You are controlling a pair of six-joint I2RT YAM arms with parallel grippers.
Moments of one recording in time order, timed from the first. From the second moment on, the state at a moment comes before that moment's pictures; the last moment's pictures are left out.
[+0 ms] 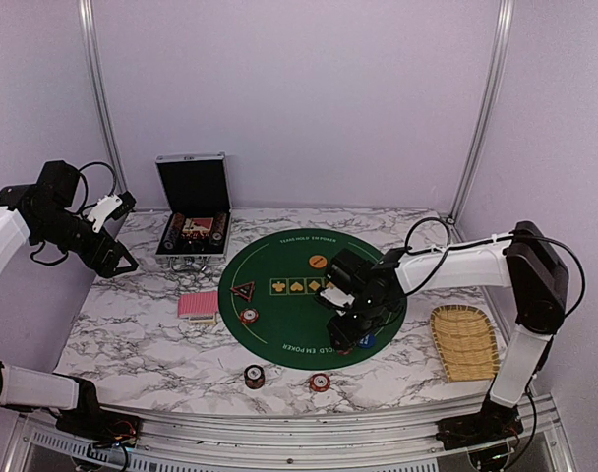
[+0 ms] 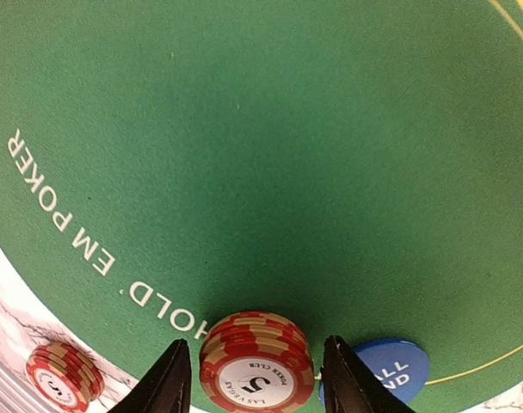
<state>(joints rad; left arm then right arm) -0.02 1.16 1.26 -1.14 0.35 0.56 0.86 1.81 1.16 -0.67 -0.06 0.21</state>
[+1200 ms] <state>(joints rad) -0.02 1.16 1.26 -1.14 0.35 0.56 1.23 2.13 1.76 -0.82 -0.11 0.08</state>
